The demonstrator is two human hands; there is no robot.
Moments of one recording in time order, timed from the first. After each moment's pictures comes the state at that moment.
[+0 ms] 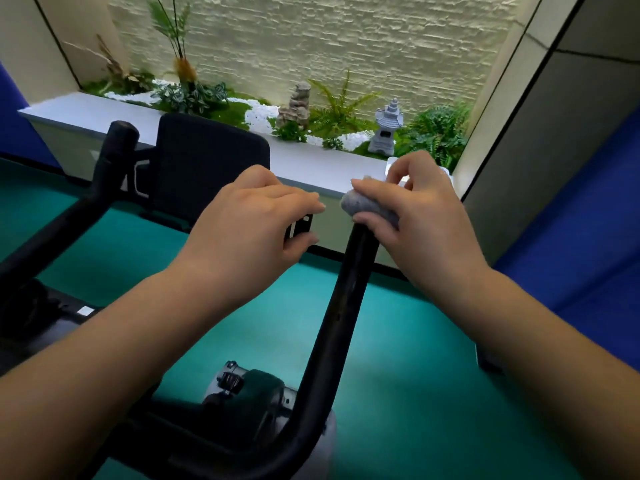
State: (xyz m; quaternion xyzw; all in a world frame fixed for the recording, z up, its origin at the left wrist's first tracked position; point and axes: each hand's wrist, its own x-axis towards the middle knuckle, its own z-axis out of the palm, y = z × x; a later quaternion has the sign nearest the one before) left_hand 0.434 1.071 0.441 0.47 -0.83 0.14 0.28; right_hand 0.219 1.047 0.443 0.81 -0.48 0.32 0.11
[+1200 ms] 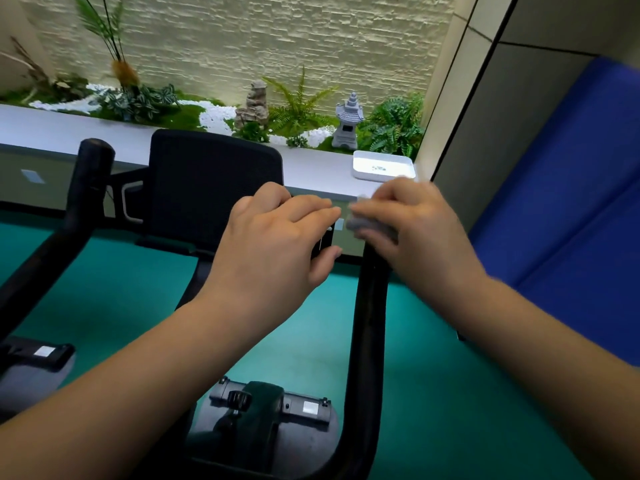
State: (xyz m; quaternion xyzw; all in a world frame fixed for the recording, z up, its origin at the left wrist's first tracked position) left_hand 0.444 1.061 0.429 0.43 -0.84 0.16 0.31; right_hand 0.245 1.056 0.430 0.80 -0.49 0.32 0.13
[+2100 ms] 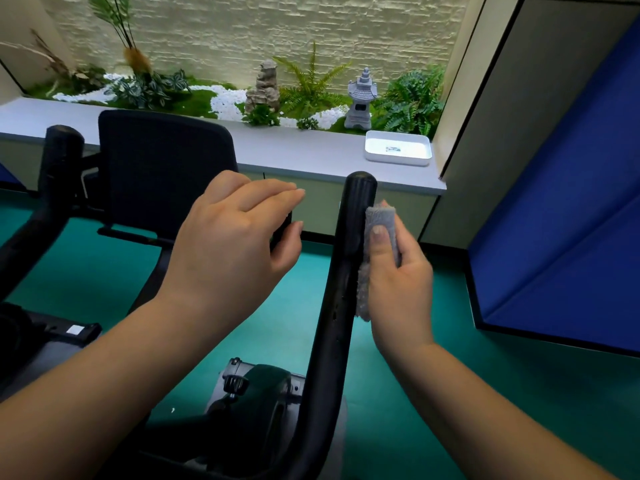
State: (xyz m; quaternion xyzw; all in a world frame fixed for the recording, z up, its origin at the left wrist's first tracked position) left_hand 0.429 1.064 0.424 0.45 -0.82 0.17 0.32; right_hand 0.261 1.080 0.368 0.40 -0.55 0.63 -0.37
